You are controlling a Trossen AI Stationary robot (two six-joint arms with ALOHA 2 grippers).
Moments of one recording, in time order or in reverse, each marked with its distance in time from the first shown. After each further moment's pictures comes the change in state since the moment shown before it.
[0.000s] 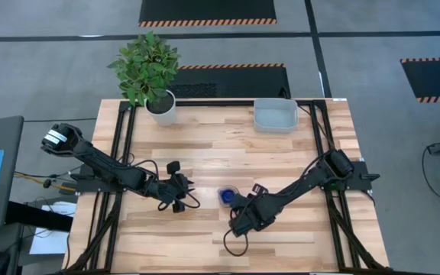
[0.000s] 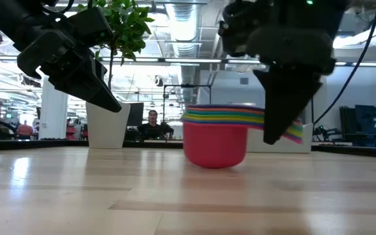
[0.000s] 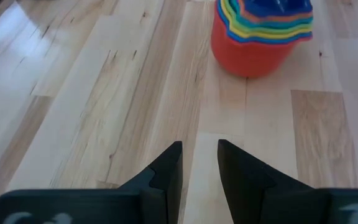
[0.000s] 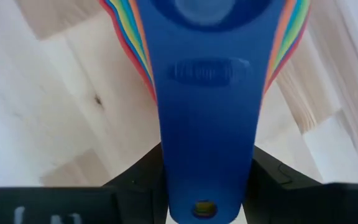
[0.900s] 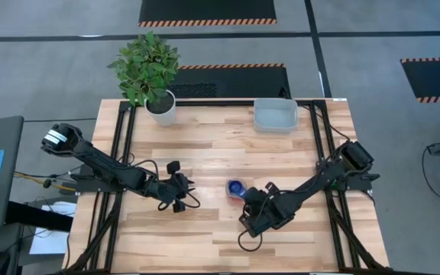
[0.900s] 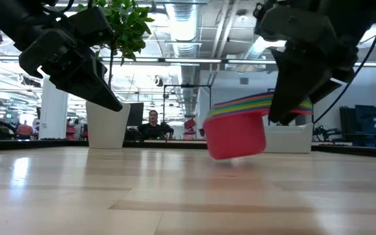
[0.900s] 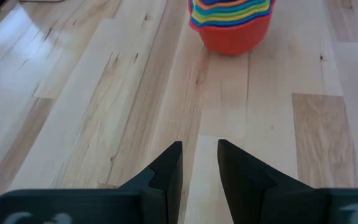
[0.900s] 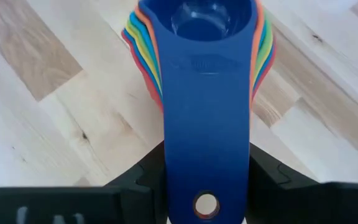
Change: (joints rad) left arm 0.000 0.000 0.000 0.008 -0.008 0.000; right arm 0.058 -0.188 -0.250 0.194 0.222 0.225
